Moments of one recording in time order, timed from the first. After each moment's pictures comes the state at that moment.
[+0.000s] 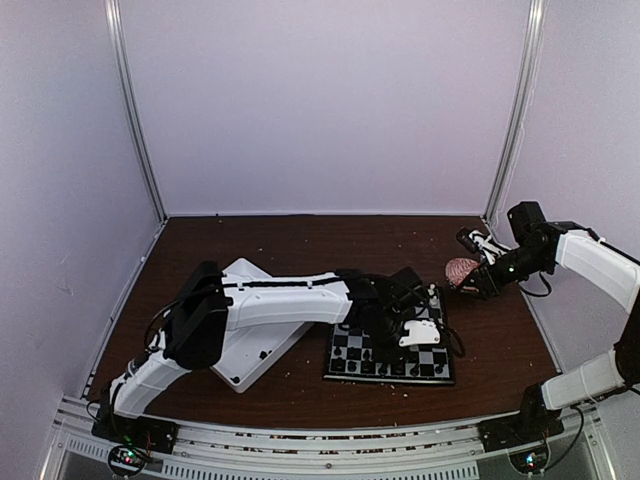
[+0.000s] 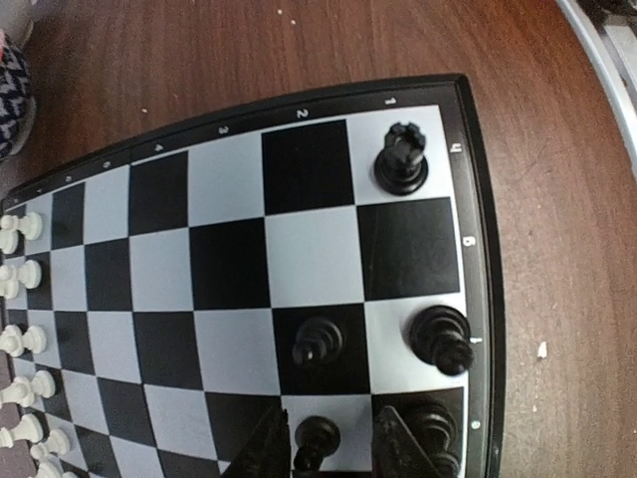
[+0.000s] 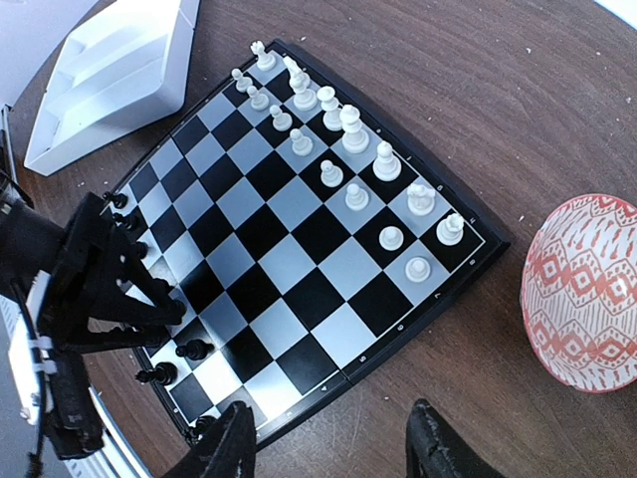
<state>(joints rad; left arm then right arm) -1.22 2.47 2.16 -0.73 0.14 0.58 0.07 1.28 0.98 -0.80 -0.57 -0.50</state>
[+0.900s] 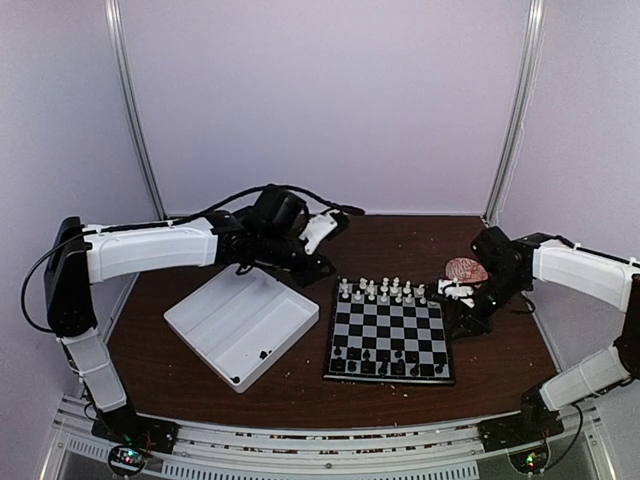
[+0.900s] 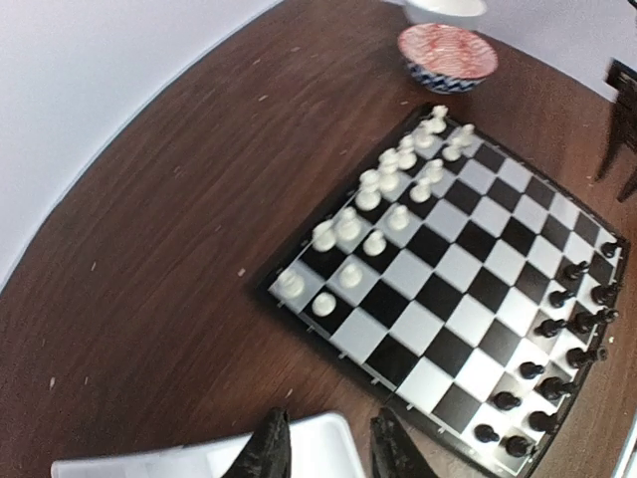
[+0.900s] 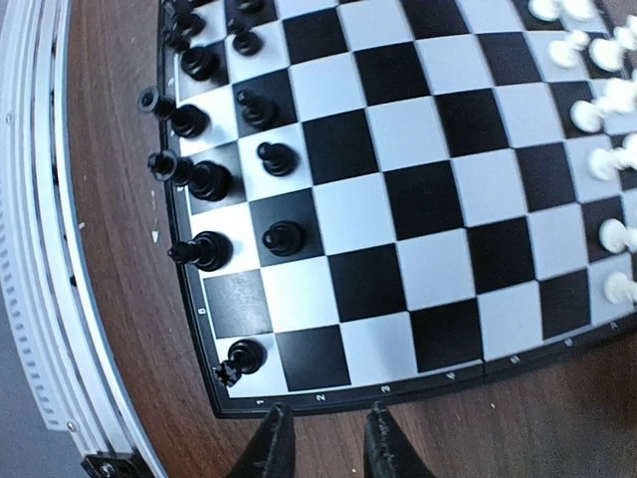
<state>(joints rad) -0.89 1.78 1.43 -0.34 0.09 0.14 0.32 1.33 0.90 -0.93 -0.44 -0.84</state>
